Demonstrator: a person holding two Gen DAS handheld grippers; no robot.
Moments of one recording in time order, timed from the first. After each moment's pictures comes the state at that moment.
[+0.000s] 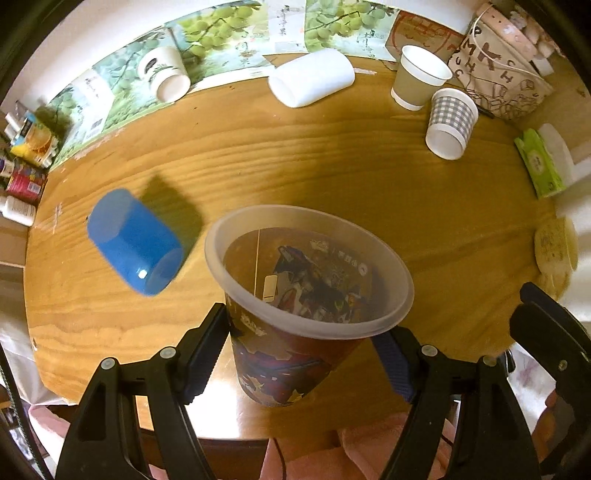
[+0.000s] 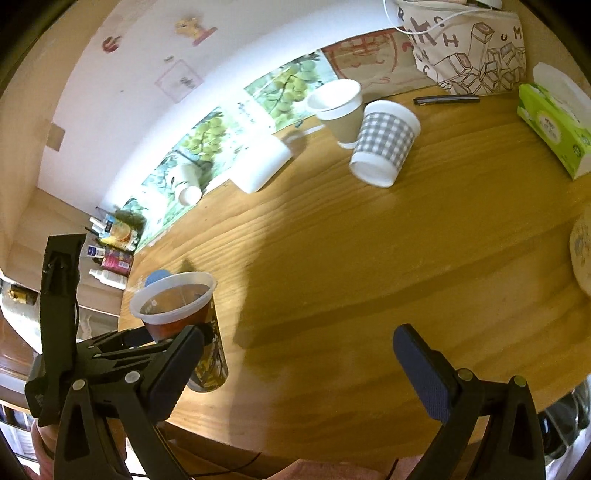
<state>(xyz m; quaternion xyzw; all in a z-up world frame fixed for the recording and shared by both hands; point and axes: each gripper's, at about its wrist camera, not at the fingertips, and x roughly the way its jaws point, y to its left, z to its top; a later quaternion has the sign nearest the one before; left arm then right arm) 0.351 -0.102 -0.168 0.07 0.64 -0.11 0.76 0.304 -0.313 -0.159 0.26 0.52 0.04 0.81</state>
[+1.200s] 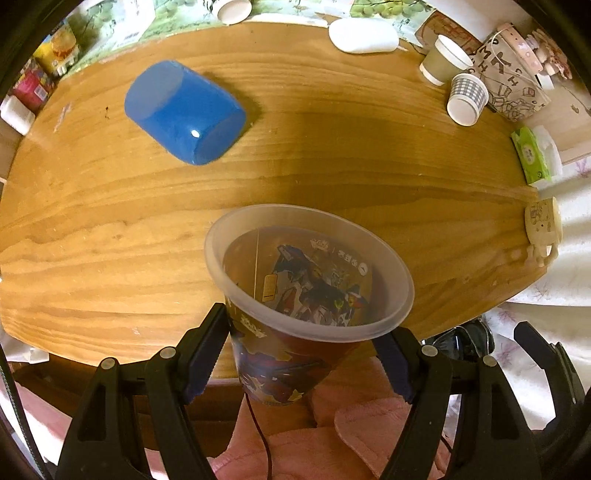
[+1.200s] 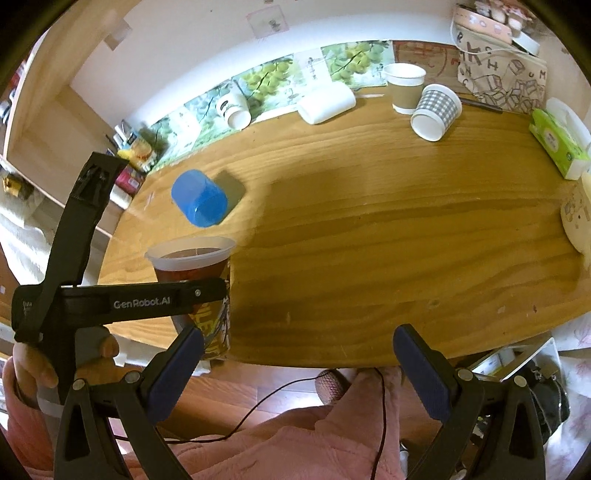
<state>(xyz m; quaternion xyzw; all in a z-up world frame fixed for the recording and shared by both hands) 0.300 -0.020 -0.203 -0.01 0.68 -0.12 0.72 0.215 -0.196 -0.151 0.14 0.55 0.06 0.82</state>
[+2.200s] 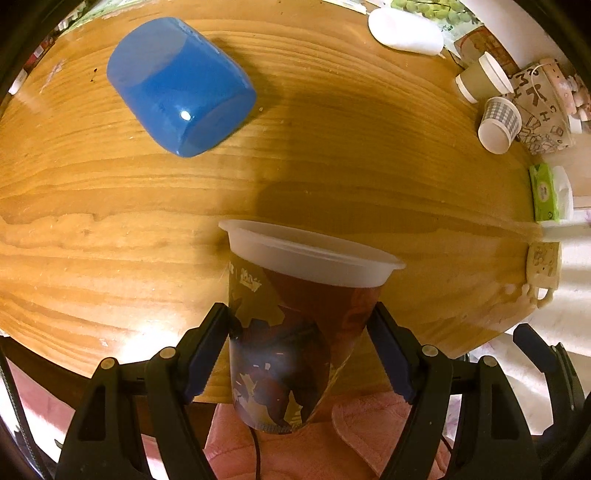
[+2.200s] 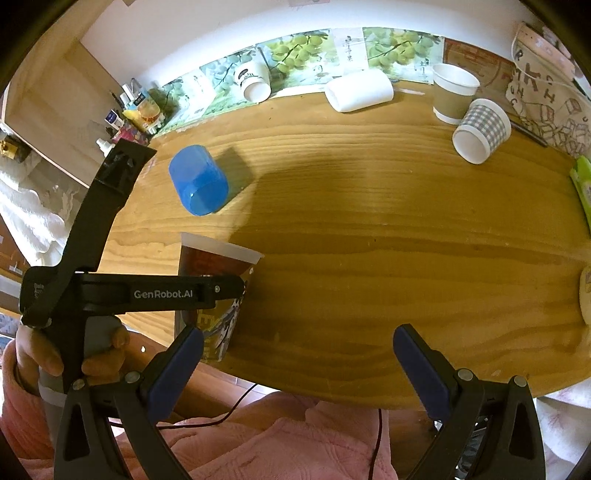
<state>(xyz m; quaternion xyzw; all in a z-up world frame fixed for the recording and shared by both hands) 0.334 -0.016 -0.233 -0.08 0.71 -0.10 0.69 0.267 -0.188 -0.161 0.07 0.59 0.11 0.80</state>
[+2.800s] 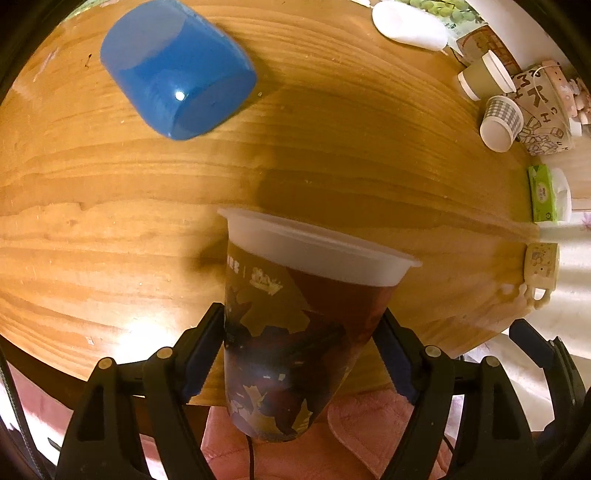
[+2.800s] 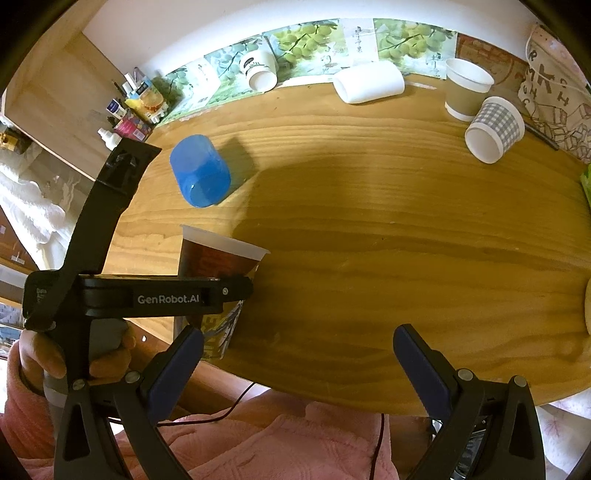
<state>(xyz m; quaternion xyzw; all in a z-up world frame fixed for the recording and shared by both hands) 0.325 -0.005 -0.241 -0.09 0.72 -0.10 0.68 0.272 -0.183 -0.169 0.07 0.60 0.12 0.79</state>
